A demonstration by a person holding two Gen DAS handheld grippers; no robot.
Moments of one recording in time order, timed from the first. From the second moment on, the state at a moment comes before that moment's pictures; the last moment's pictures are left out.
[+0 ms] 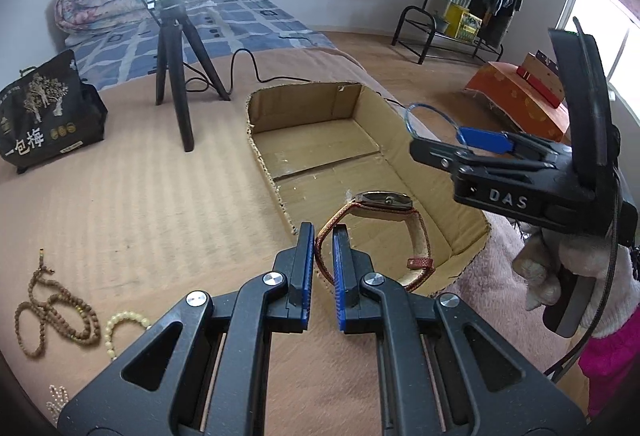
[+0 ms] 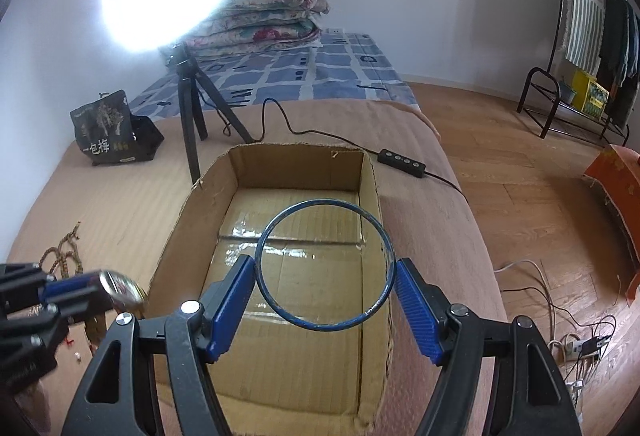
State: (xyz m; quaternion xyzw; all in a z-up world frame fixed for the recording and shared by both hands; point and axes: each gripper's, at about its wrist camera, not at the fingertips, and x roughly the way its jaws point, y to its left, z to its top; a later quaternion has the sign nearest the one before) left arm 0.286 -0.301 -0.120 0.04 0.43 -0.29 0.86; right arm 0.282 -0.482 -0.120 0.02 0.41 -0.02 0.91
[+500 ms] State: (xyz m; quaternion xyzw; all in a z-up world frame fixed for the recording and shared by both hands) left arm 0.292 -0.309 -0.122 0.02 0.43 -0.31 0.85; right arm 0.302 -0.489 -0.124 0.04 0.41 -0.03 0.91
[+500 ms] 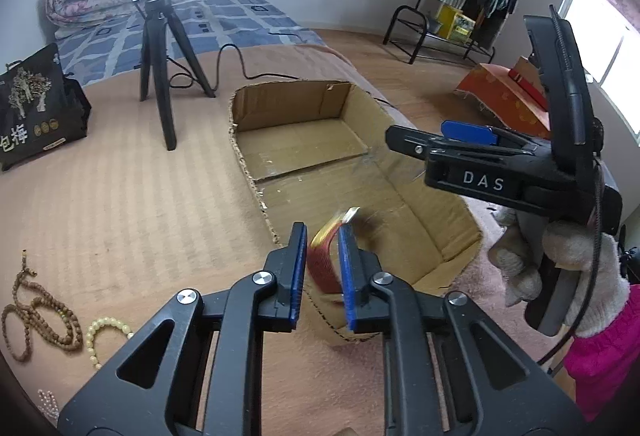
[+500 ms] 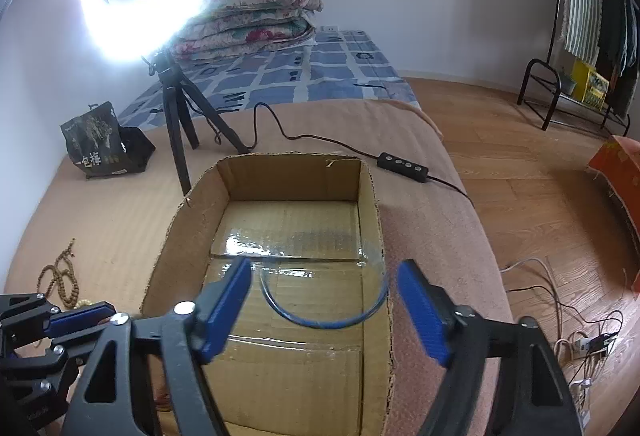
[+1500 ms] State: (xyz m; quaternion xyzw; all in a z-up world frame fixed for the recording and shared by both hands) left arm 0.268 -0.284 -0.101 0.03 0.42 -0.29 0.86; right arm 0.273 -0.481 -0.090 0.05 0.39 -0.03 0.92
